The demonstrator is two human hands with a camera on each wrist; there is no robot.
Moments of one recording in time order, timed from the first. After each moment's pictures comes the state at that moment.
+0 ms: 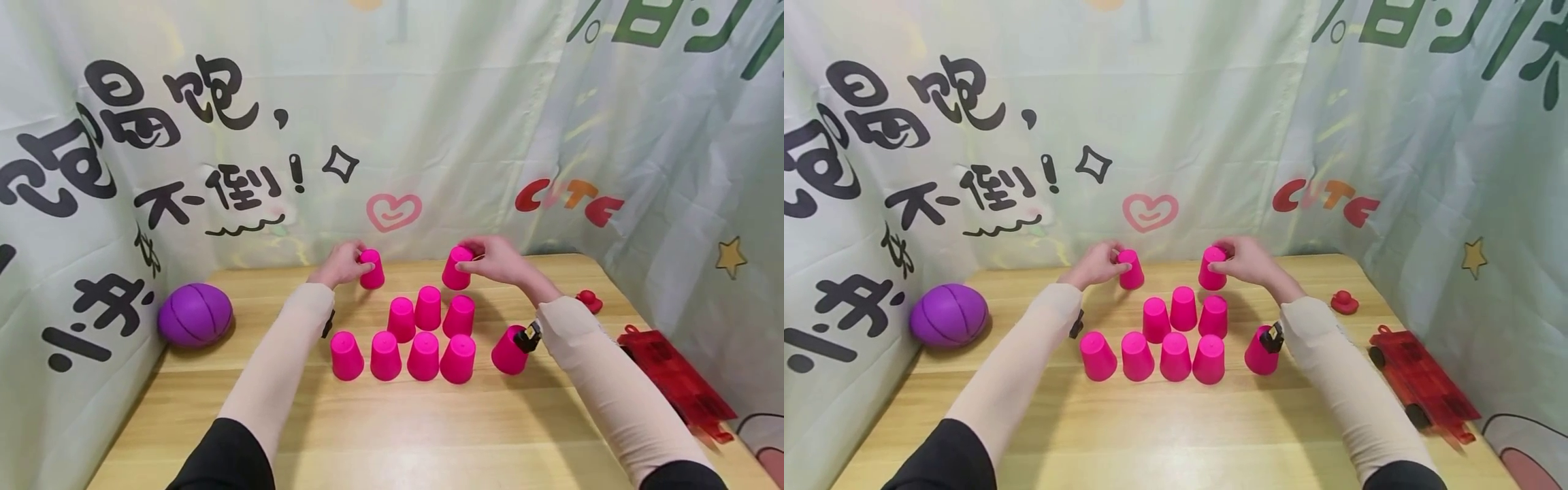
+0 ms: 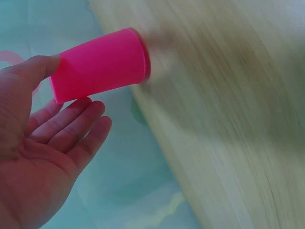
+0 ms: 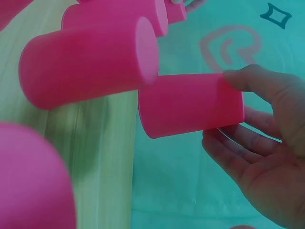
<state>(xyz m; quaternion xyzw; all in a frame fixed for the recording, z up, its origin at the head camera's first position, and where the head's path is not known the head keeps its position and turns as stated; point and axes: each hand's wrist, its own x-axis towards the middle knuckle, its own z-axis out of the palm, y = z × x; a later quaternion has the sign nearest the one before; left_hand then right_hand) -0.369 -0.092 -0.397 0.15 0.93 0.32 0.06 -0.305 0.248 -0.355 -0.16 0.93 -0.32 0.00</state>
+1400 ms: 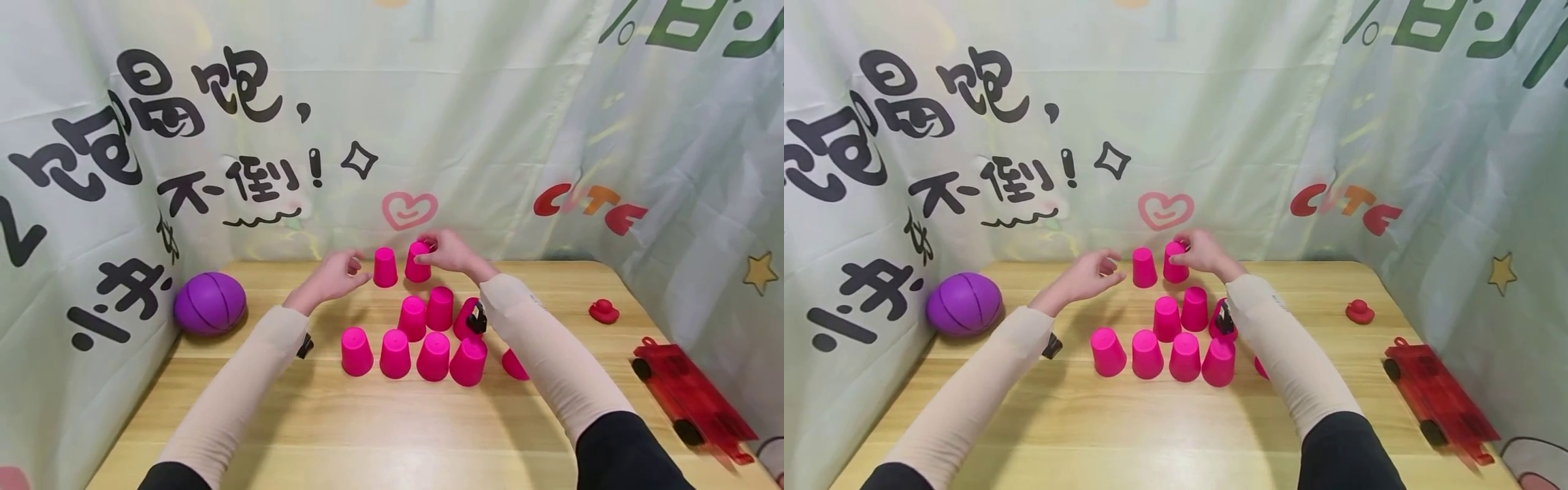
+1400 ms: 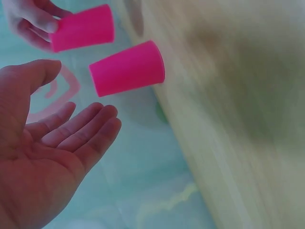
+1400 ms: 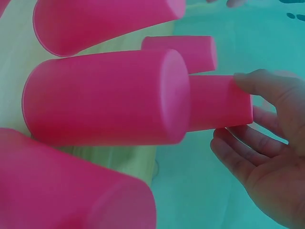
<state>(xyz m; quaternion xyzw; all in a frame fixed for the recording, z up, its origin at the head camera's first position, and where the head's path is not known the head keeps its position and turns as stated) -0.323 -0.136 -0.393 0.20 0.92 0.33 0.02 -0.360 0.153 -0.369 -0.23 0.91 -0.33 0.03</state>
